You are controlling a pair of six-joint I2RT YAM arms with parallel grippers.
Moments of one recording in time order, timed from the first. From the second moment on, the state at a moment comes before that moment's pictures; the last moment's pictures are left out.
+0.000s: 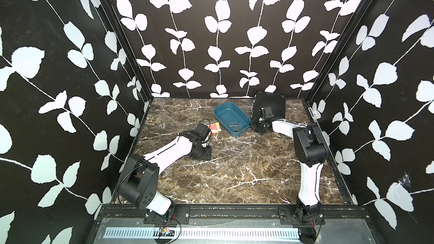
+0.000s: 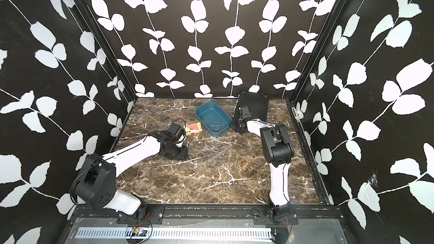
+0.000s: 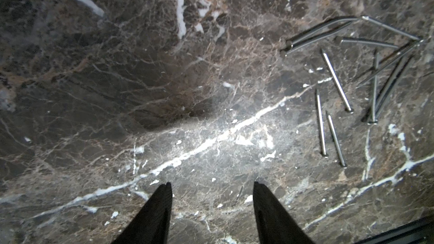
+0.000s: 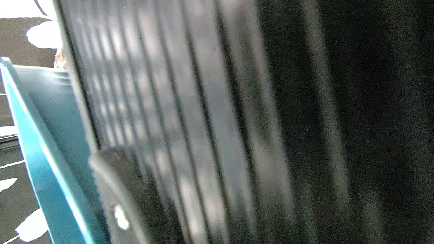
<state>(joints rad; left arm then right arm) -0.55 1.51 0.98 -0.79 0.11 -0.36 0.29 2.09 1.38 -0.22 -0.27 0.93</state>
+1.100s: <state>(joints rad) -0.55 1.51 0.94 -0.71 0.14 -0.36 0.29 1.73 1.05 -0.42 -0.21 0.73</state>
